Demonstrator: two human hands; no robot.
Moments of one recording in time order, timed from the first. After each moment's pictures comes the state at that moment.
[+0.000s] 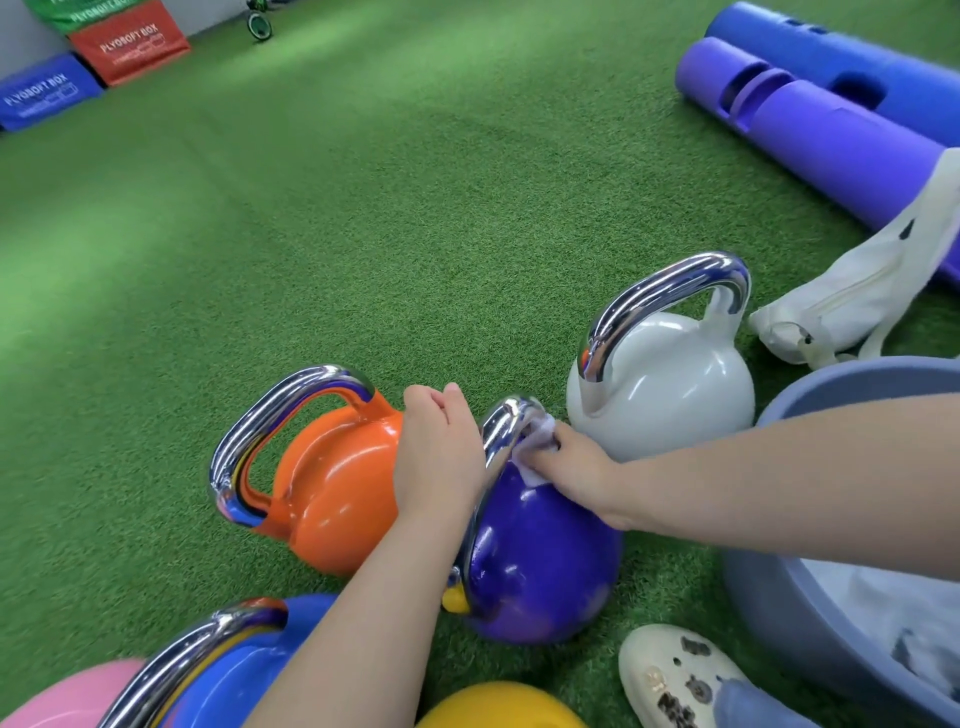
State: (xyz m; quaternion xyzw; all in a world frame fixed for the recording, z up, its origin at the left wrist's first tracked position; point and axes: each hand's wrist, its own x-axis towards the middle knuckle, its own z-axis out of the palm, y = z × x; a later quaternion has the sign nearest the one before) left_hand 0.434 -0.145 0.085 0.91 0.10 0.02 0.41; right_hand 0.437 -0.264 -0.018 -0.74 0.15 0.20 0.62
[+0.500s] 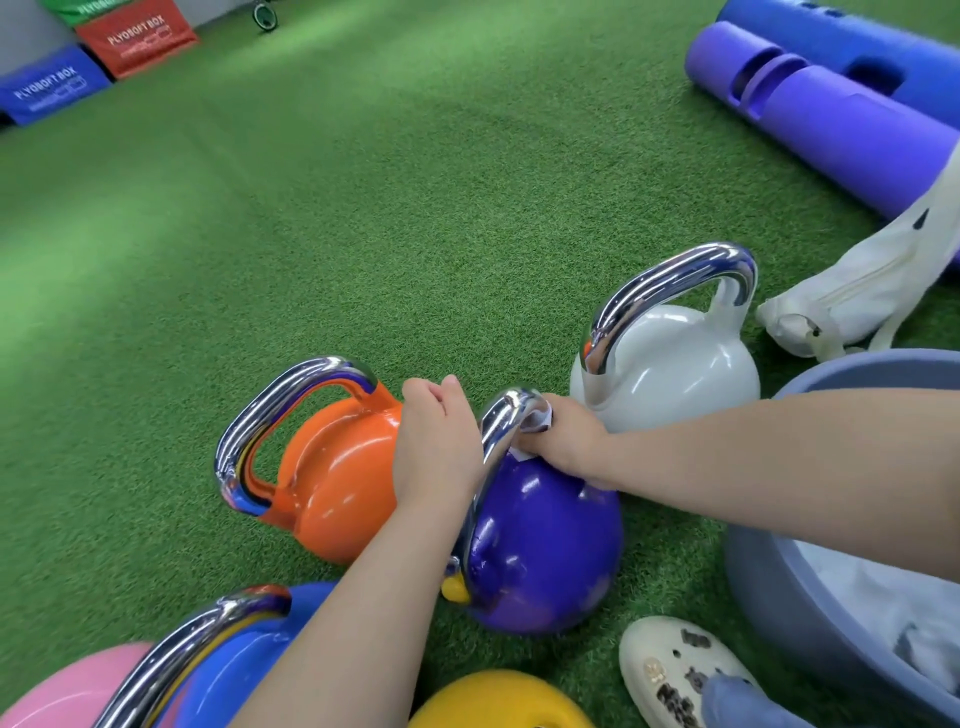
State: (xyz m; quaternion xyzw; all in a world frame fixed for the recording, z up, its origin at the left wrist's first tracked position) left_hand 0.434 -0.145 0.084 0.91 0.12 0.01 0.39; right_hand 0.451 -0.268 0.009 -0.84 0.05 0.15 0.52
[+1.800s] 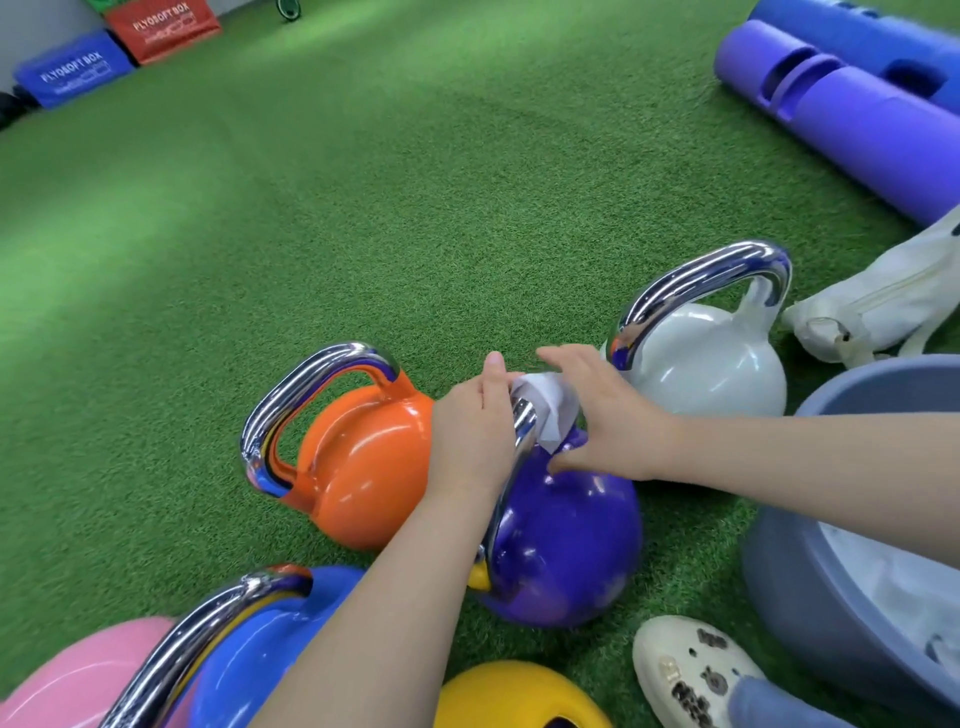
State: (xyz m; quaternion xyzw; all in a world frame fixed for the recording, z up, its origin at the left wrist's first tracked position) left_hand 0.430 -0.145 0.087 0.90 0.02 0.02 0.44; right_hand 0.441 -0.289 0.040 -0.92 -0.16 0.06 0.36
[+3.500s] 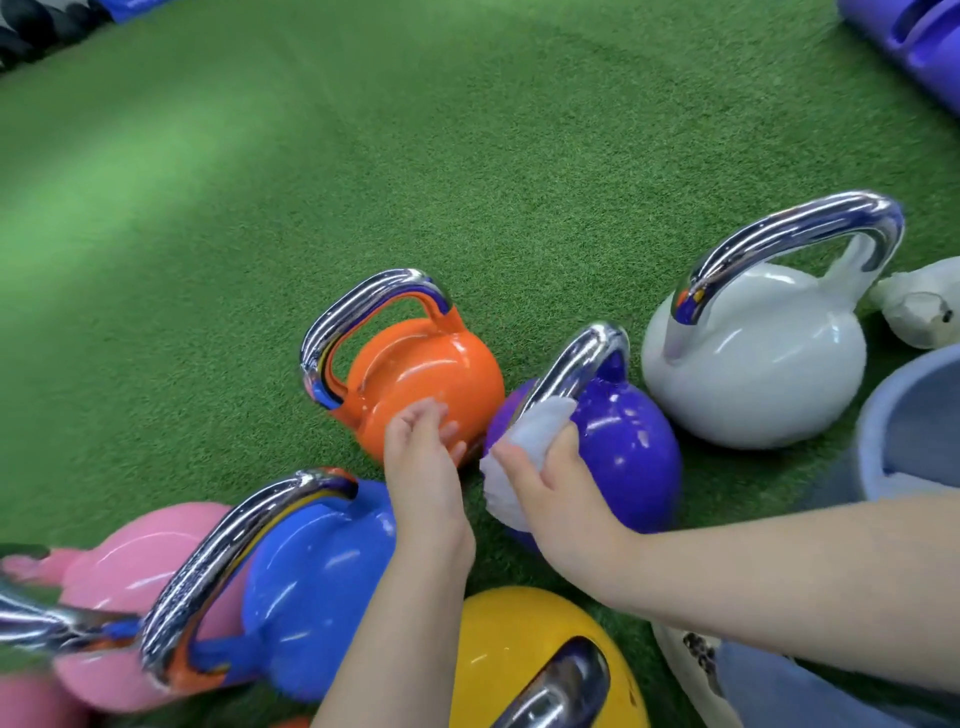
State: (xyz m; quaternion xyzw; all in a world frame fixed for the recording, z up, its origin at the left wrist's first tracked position) left_hand 0.368 -0.091 0.067 0.63 0.31 0.12 0.70; right_hand 0.344 -0.182 0.054 -0.71 0.07 0.13 0.69
